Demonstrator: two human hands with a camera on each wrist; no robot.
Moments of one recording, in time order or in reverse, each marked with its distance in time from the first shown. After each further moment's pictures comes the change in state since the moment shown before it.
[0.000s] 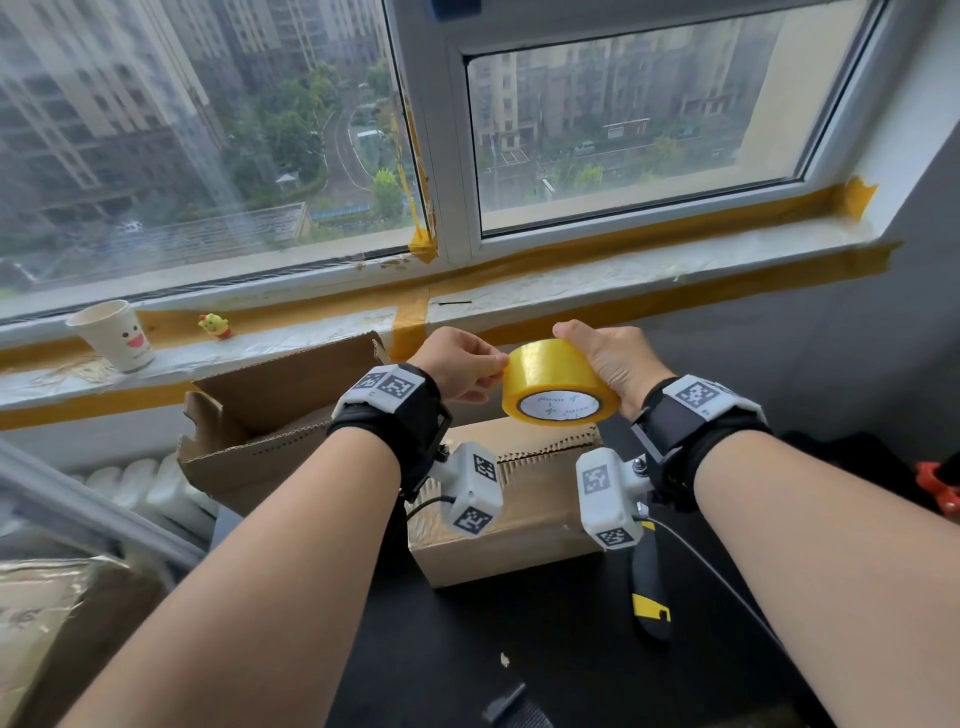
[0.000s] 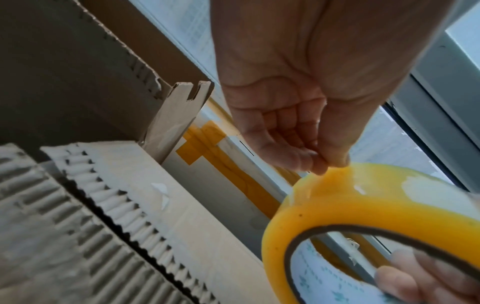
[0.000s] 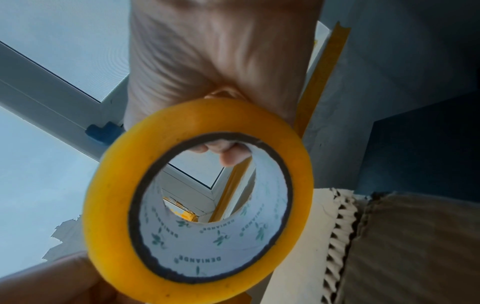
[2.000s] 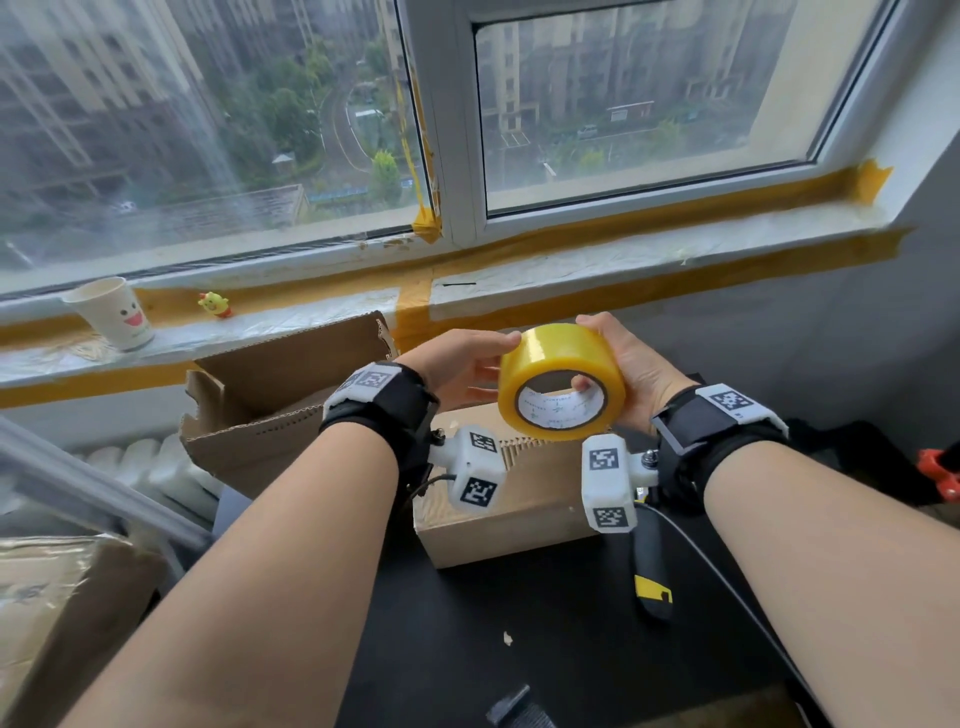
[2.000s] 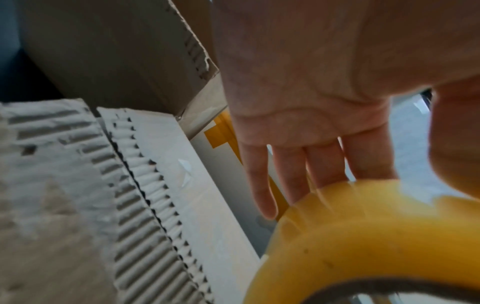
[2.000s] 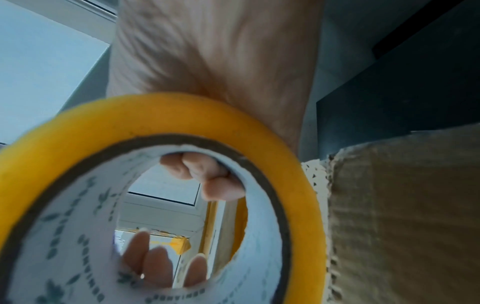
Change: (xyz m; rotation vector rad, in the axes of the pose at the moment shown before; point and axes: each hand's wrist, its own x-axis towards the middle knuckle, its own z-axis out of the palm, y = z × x) left_hand -0.001 -0.018 -0.001 -0.436 -0.369 -0.088; right_hand -0.005 0.021 -0.008 0.385 -0.276 0.358
